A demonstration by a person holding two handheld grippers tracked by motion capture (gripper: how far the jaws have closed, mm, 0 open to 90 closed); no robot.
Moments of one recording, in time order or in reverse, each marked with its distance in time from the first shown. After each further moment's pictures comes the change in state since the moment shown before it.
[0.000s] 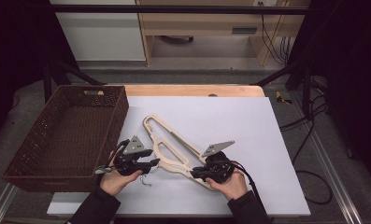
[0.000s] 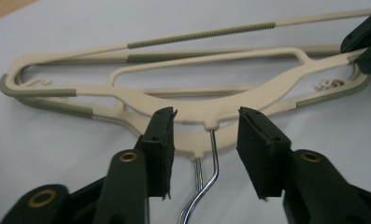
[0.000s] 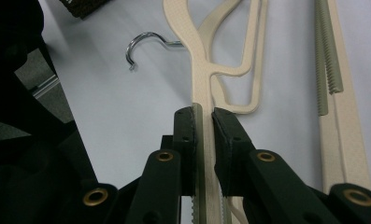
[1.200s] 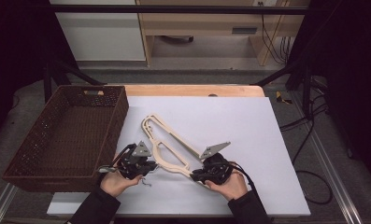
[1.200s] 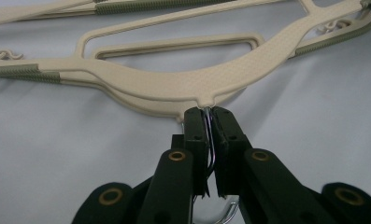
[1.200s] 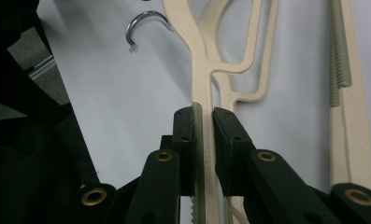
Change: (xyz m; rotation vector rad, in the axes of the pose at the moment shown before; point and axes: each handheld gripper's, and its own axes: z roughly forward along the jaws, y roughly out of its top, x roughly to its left) left arm -0.005 -0.004 0.012 0.178 -0.040 0.065; right arm 0.002 -0.001 0.007 0.057 0.003 -0.026
